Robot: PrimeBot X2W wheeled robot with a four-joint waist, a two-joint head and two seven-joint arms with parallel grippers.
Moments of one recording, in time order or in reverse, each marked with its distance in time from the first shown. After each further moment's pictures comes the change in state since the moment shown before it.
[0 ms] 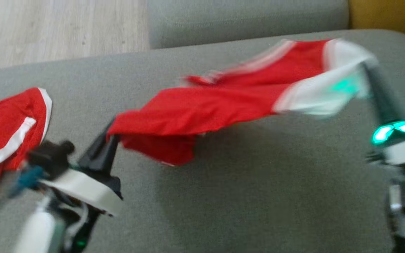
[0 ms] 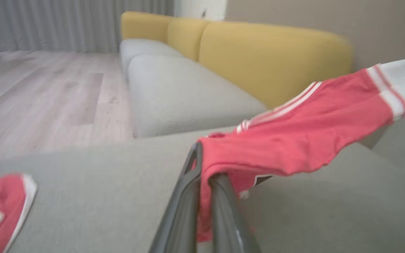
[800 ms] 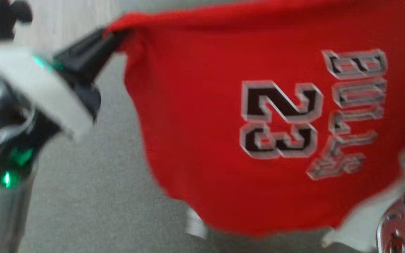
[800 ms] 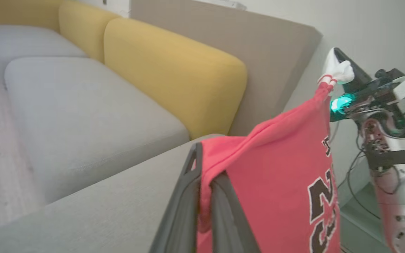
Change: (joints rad) left arm -0.482 0.165 -0.007 -0.353 -0.573 0.124 0.661; right arm -0.602 0.037 -0.364 0.137 0.018 0.000 0.254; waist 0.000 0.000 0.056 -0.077
